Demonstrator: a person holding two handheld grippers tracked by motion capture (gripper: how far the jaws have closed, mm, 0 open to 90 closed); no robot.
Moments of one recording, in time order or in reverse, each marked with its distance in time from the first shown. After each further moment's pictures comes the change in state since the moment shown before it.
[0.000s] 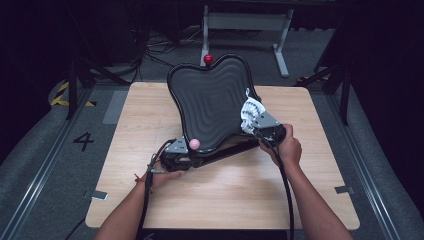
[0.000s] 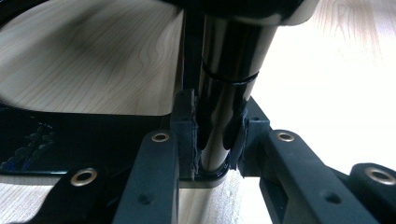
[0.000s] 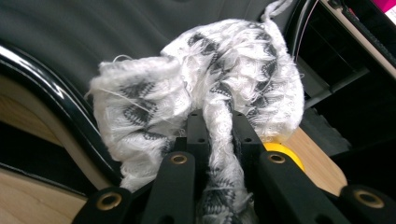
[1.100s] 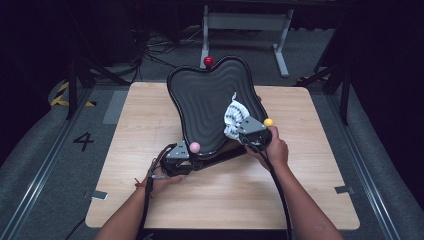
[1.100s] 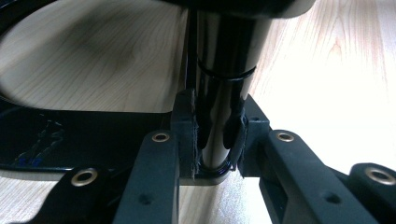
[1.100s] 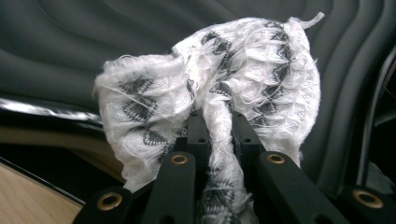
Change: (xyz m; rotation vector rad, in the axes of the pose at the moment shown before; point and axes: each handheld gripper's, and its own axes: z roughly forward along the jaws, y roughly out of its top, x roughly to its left) left arm -0.016 -0.002 -0.001 0.008 0.034 0.009; right arm 0.032 0.025 -0.004 -0.084 0.140 -0.047
